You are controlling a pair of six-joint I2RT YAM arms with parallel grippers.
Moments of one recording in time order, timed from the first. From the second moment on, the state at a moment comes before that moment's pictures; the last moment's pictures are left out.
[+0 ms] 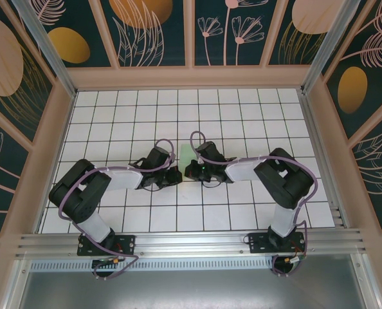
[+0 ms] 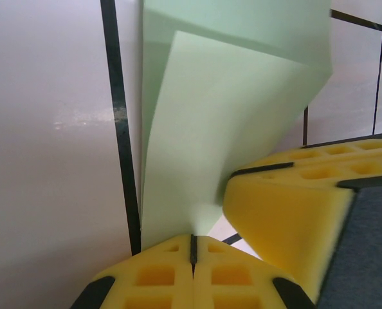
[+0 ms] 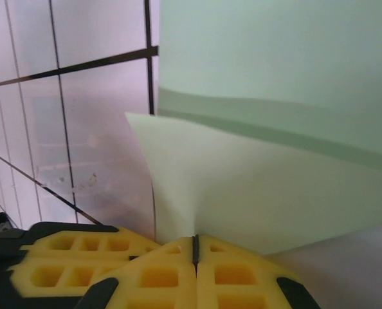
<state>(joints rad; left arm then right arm) -0.64 1.66 0.65 0.07 0.37 -0.80 0.78 1.81 0.82 0.15 -0.35 0.94</state>
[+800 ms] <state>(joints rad) -0.64 1.65 0.64 0.09 0.36 -0.80 0.59 1.82 0.87 0.05 -0.32 0.82</state>
